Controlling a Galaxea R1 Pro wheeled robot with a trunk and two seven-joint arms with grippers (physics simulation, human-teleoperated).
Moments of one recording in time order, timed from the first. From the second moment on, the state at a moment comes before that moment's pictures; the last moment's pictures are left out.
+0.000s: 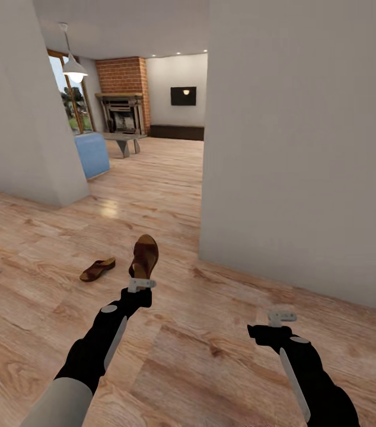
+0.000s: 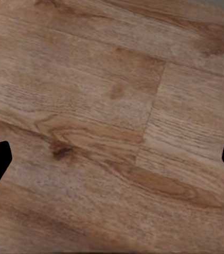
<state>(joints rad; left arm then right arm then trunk) -0.57 -0.08 -0.04 -0.97 -0.04 0.32 -0.12 -0.31 0.00 -0.04 -1.27 -0.01 0.65 0.00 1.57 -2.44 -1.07</state>
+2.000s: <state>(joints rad) -0.57 -0.07 -0.10 -1.01 -0.04 0.48 -0.12 -0.31 0.00 -0.03 -1.32 -0.01 0.70 0.00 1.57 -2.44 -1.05</state>
